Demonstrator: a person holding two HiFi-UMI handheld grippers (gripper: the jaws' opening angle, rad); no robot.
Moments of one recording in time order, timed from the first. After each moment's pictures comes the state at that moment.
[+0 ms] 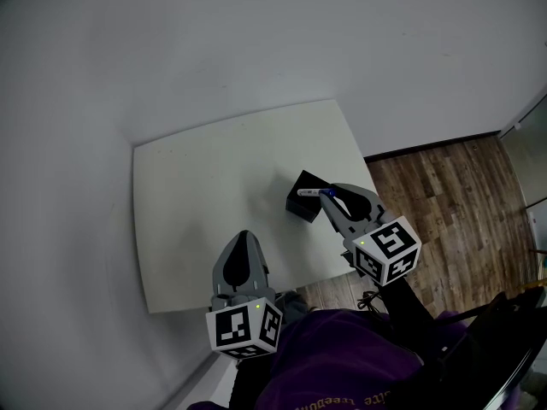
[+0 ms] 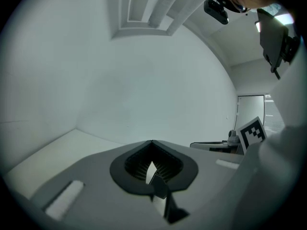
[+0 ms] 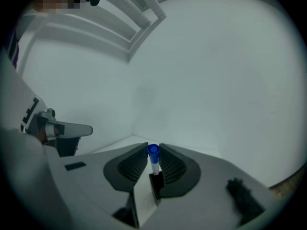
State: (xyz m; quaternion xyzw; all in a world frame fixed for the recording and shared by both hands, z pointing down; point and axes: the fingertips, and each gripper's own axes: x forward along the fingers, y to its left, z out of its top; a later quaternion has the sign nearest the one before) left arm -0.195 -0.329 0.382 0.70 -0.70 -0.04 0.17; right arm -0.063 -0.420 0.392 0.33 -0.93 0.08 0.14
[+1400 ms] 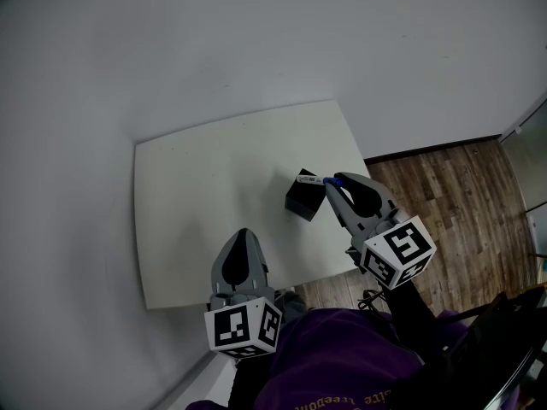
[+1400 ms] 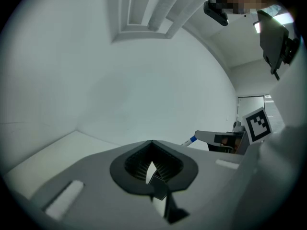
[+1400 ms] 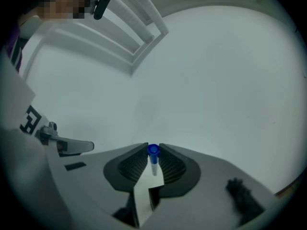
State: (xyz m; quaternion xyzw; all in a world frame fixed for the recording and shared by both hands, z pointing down) left arm -0.193 -0.320 0.373 0.69 -0.70 -0.05 0.17; right arm -0.057 -0.414 0.341 0.34 -0.94 0.04 0.08
